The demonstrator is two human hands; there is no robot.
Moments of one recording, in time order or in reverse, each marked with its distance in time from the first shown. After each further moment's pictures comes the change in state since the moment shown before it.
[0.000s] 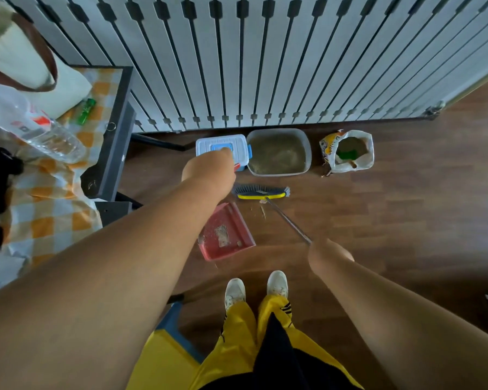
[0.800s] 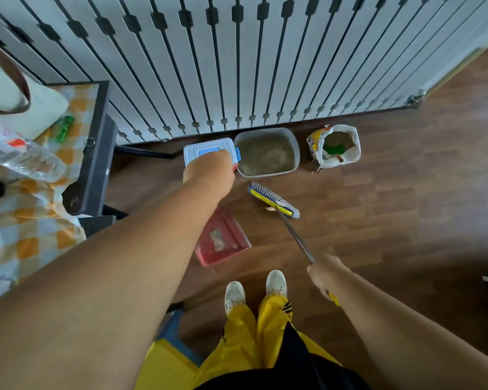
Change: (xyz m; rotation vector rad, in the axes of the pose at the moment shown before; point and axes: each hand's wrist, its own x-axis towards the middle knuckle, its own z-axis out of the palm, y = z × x) left_hand 0.013 0.042 -0.009 -0.023 -0.048 -0.006; right_hand 0.010 0.045 0.030 0.137 -0.192 -0.045
